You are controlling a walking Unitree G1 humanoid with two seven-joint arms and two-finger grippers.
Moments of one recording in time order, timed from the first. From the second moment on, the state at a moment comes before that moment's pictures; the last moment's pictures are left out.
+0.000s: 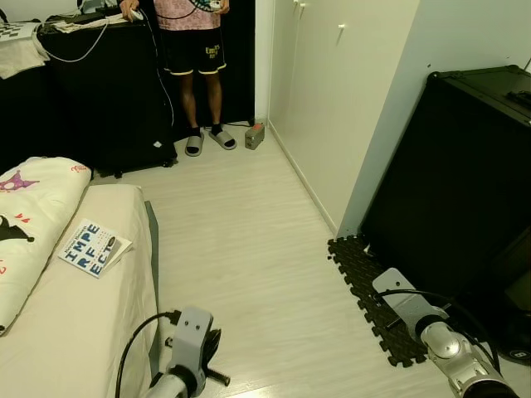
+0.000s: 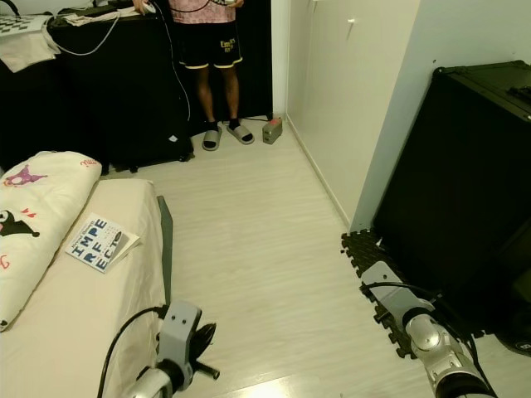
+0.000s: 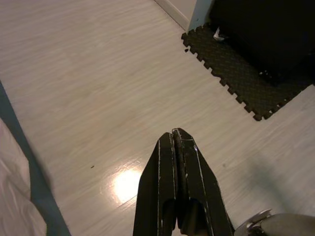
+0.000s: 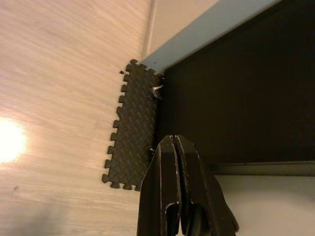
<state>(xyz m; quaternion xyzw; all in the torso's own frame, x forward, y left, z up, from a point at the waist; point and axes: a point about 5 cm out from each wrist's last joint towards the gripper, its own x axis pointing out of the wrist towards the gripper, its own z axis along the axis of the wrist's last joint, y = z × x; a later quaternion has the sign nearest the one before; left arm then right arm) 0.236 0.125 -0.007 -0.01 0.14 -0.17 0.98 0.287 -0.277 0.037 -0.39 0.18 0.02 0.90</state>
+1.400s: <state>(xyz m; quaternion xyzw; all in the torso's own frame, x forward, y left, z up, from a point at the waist) 0.233 0.149 0.004 -0.04 0.12 -0.09 0.99 0.287 -0.252 0.023 -0.36 0.18 0.00 0.92</state>
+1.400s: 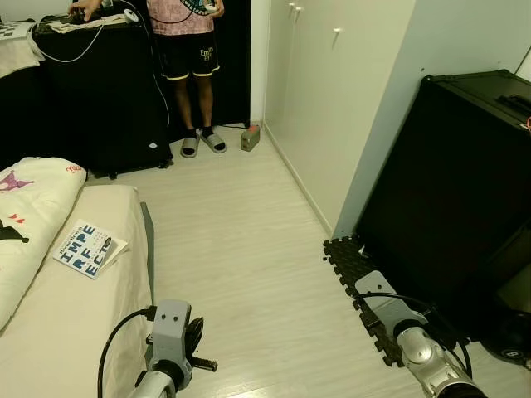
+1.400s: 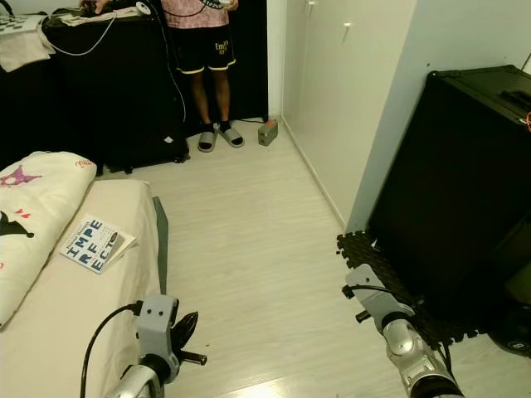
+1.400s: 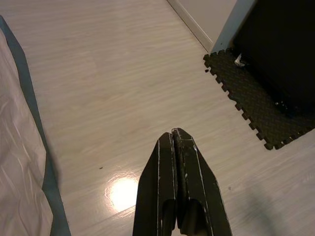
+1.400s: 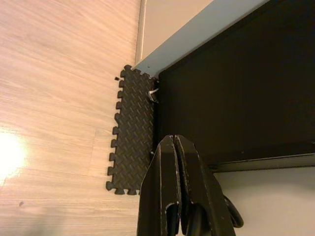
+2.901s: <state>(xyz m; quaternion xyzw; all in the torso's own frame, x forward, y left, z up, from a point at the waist) 0.225 0.149 -0.004 -0.03 0.14 -0.09 0.99 0.287 -0.261 0.025 -0.36 0.18 0.00 0.91</state>
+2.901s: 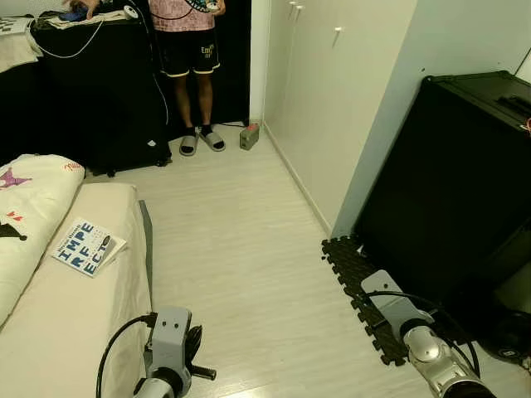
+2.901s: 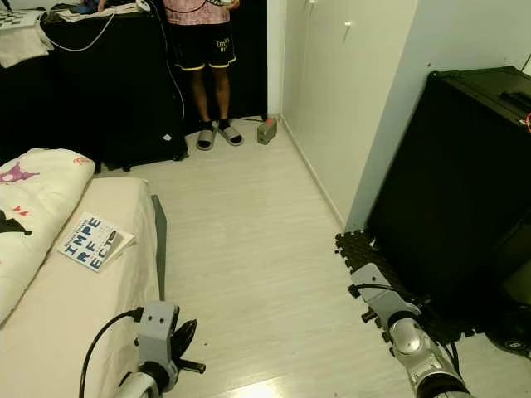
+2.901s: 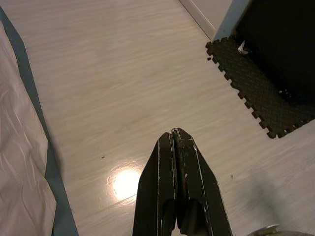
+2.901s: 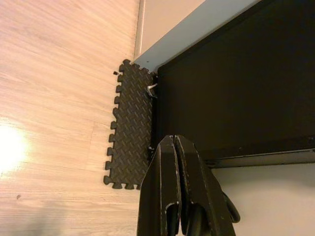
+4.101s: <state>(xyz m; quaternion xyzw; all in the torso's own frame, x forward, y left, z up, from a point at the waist) 0.229 0.149 -0.004 -0.02 0.15 -0.09 0.98 0.289 -0.261 0.027 -0.36 0.18 0.00 0.91</state>
